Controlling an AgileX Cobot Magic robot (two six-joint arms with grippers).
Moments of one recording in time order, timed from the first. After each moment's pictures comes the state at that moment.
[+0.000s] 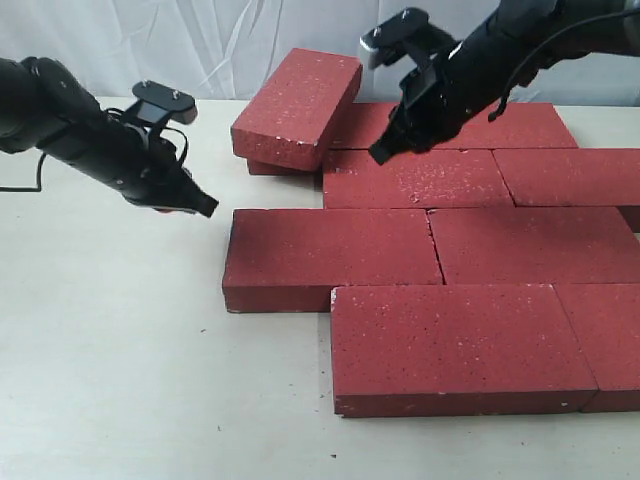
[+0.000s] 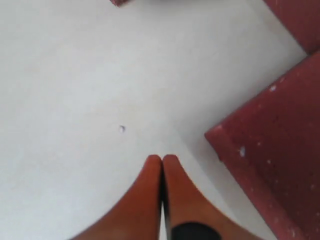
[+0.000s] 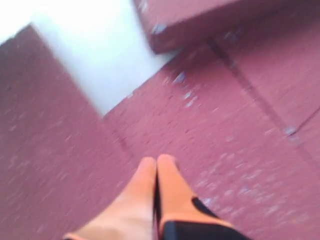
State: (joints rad) left arm -0.25 1.89 -1.12 -0.65 0.44 0.85; right arm 0.32 1.90 -1.43 0.46 0.69 -0.82
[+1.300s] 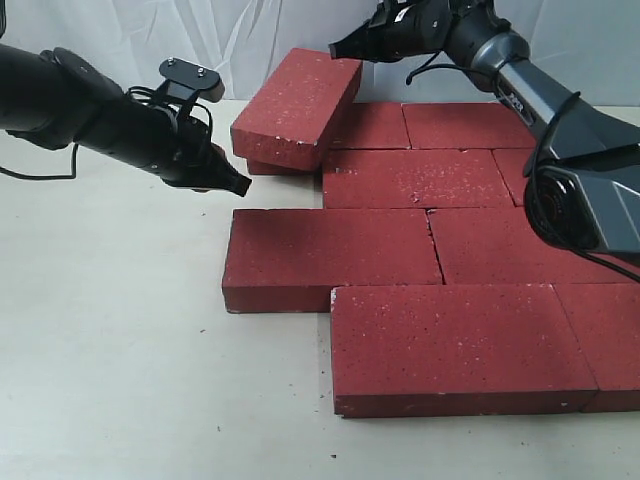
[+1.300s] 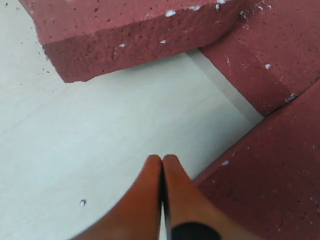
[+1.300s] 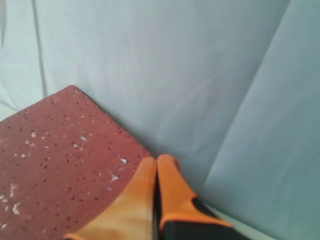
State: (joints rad) left arm -0.29 1.94 -1.18 -0.95 0.41 1.10; right arm 0.27 2.76 -2.67 0.25 0.53 -0.34
